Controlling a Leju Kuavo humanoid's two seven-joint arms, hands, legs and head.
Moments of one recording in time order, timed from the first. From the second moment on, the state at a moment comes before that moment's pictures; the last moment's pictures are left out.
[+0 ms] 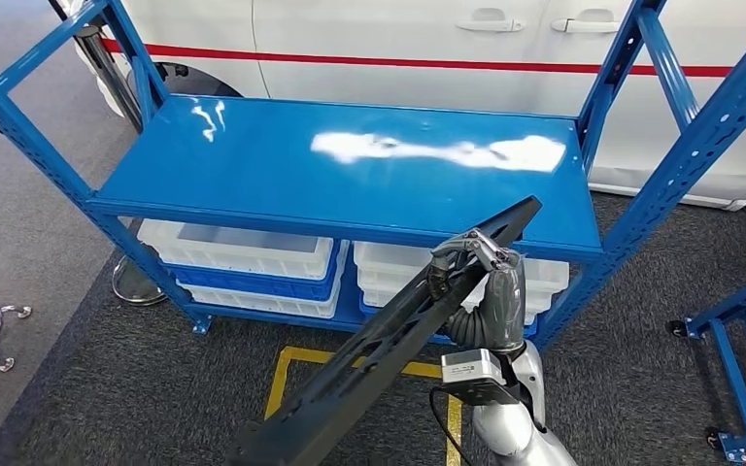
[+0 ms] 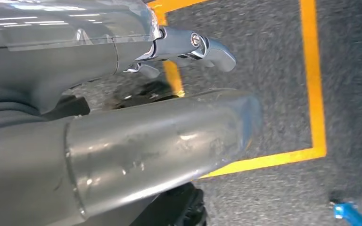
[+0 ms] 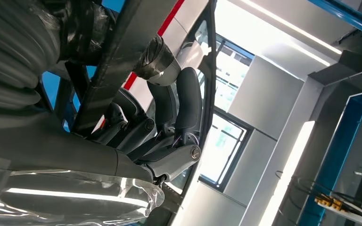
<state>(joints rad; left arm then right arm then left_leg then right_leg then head) -0.15 -0.21 0.47 -0.22 -0.63 -0.05 -0.42 -0.27 0.00 0.52 -1.64 0.45 -0.49 -0.43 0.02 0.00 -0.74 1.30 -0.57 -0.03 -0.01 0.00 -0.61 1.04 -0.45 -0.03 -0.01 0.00</state>
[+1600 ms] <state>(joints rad) -0.15 -0.21 0.47 -0.22 -0.63 -0.05 -0.42 -0.21 -0.03 0.39 -1.77 0.43 -0.54 -0.42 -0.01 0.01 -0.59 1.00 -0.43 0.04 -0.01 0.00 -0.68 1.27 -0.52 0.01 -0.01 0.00</state>
